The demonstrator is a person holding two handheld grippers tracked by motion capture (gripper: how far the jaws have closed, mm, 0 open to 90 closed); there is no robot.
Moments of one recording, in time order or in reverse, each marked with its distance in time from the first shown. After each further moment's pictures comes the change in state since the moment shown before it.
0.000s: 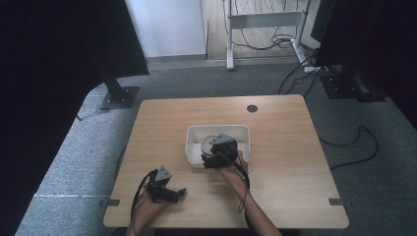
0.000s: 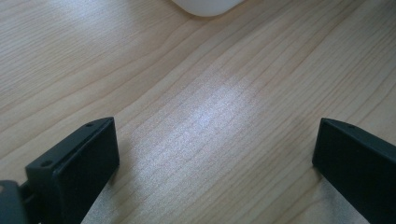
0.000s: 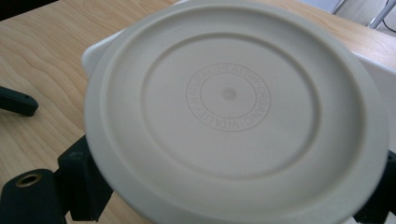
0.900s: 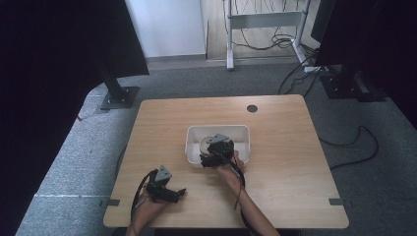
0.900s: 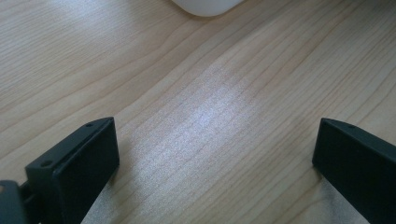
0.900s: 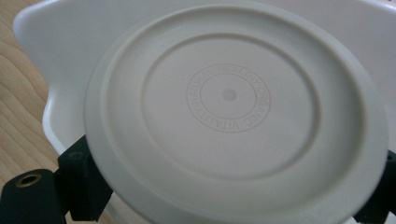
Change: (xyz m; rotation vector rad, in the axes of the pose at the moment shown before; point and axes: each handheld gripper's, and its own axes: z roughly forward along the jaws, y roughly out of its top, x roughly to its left) left arm 0.000 0.000 0.000 0.000 0.000 -0.001; right arm -0.002 -0.009 0.036 0.058 -0.009 0.004
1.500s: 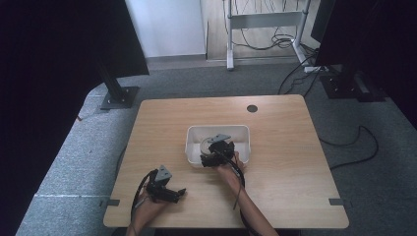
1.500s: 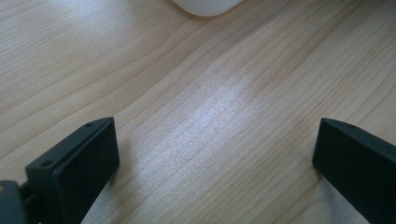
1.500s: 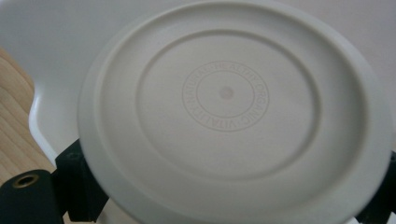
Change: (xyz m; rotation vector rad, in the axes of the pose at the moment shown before) left arm 0.000 0.000 0.000 -0.002 0.000 0.000; right arm -0.007 -0.004 0.007 0.025 0.036 0.063
